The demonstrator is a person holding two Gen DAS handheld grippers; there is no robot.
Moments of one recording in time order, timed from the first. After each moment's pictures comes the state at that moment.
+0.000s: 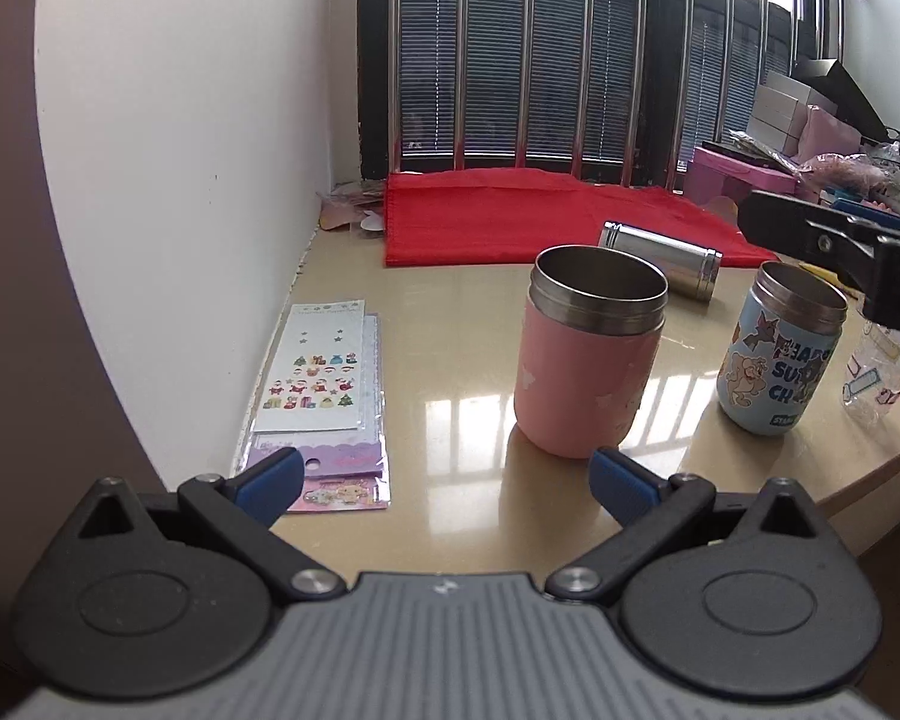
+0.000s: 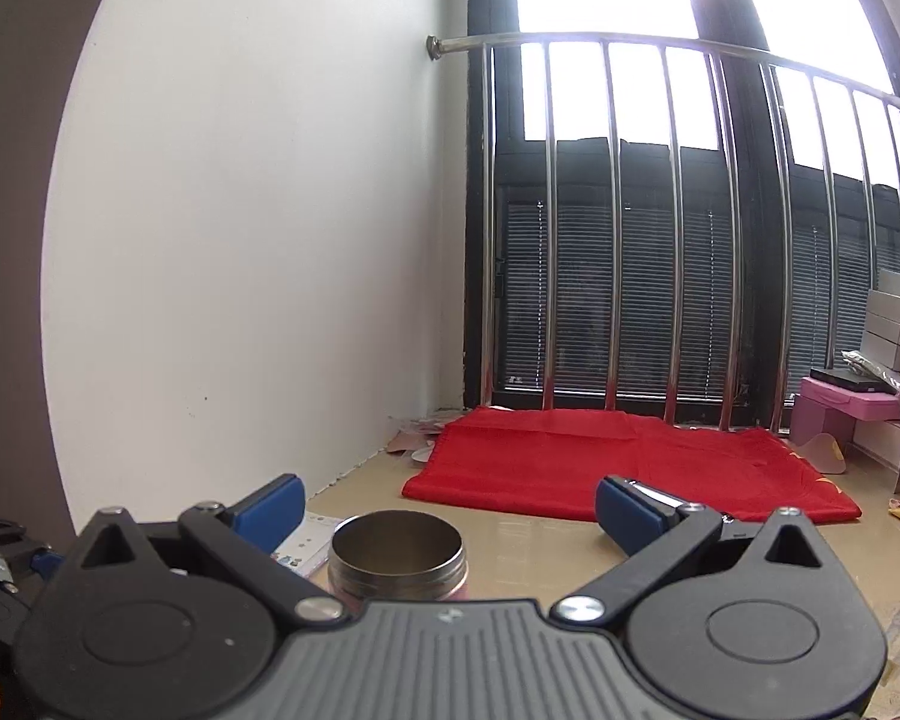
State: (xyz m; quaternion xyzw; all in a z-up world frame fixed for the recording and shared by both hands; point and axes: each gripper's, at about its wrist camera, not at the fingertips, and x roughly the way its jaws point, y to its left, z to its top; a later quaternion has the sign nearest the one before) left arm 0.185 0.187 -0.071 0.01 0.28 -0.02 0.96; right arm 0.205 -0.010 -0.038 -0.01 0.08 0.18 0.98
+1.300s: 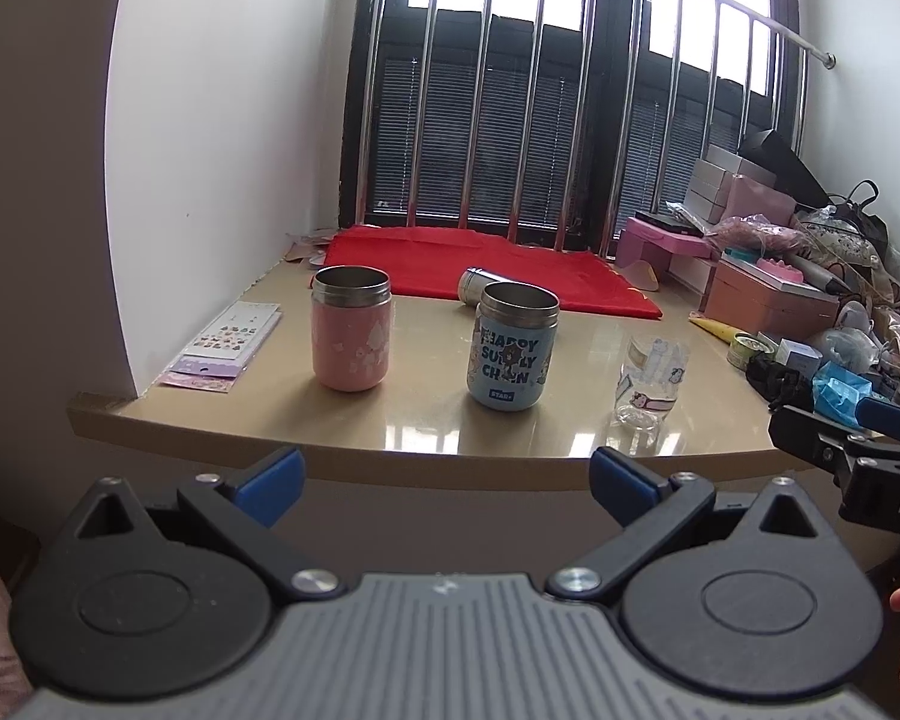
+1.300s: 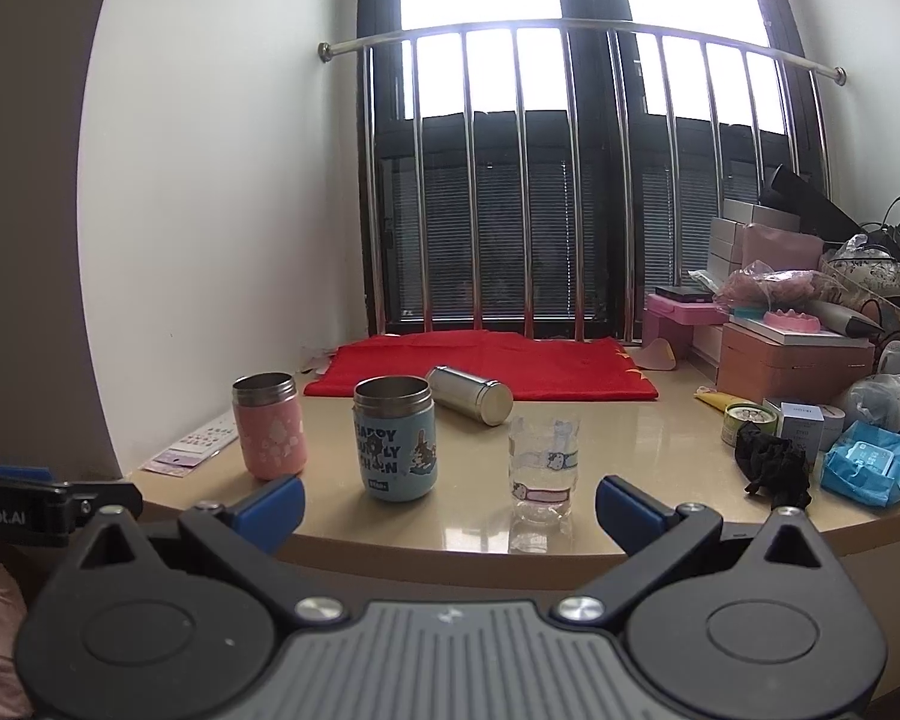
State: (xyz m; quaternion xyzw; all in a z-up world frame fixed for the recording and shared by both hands) left arm -0.005 0.001 -0.039 -0.04 0.23 0.01 0.97; right arm 0.006 -0.233 -0.040 0.02 0.15 0.12 0.98
